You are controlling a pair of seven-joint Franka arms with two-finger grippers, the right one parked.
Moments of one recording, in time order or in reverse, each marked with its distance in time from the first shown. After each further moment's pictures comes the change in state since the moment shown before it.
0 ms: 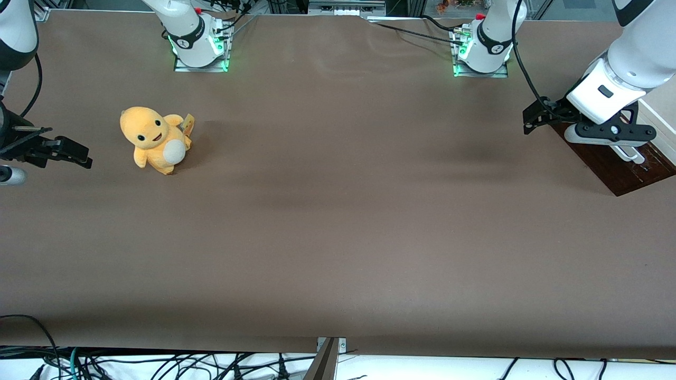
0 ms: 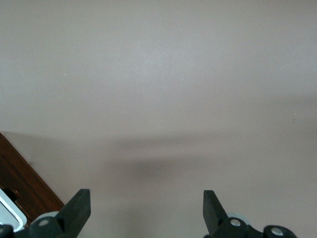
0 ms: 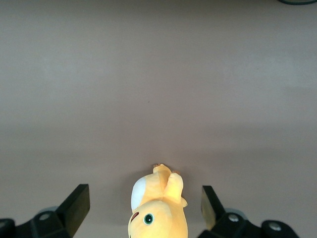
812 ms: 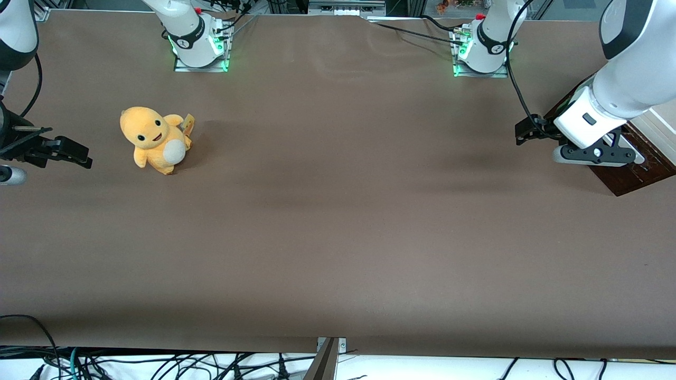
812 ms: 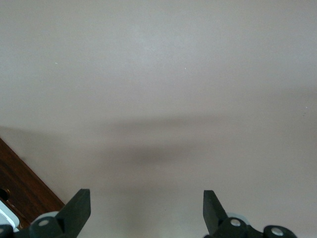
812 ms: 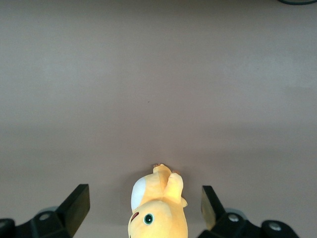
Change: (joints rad) arm 0.003 0.075 0.000 0.011 0.000 -0.007 0.000
